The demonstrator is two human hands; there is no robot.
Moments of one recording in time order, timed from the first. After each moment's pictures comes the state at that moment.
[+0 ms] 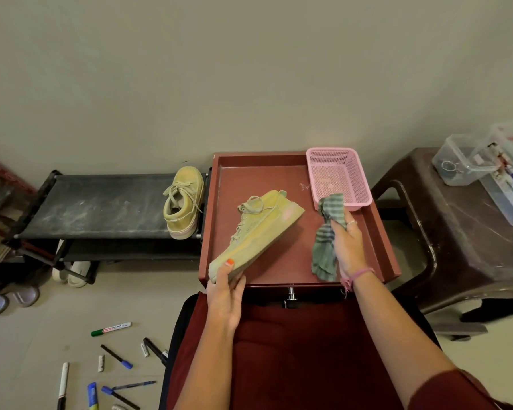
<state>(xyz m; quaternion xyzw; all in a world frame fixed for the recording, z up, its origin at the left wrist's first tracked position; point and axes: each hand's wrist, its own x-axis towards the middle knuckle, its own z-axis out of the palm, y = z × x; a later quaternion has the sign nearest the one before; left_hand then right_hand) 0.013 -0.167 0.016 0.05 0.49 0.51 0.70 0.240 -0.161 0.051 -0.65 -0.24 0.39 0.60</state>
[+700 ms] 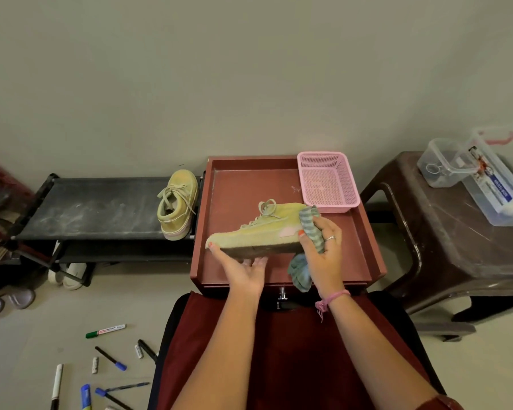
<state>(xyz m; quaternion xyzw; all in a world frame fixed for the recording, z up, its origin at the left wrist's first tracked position) 0.081 -0.151 0.046 -0.12 0.38 0.54 0.74 0.210 -0.197 0.053 -0.65 -0.39 0.27 0.60</state>
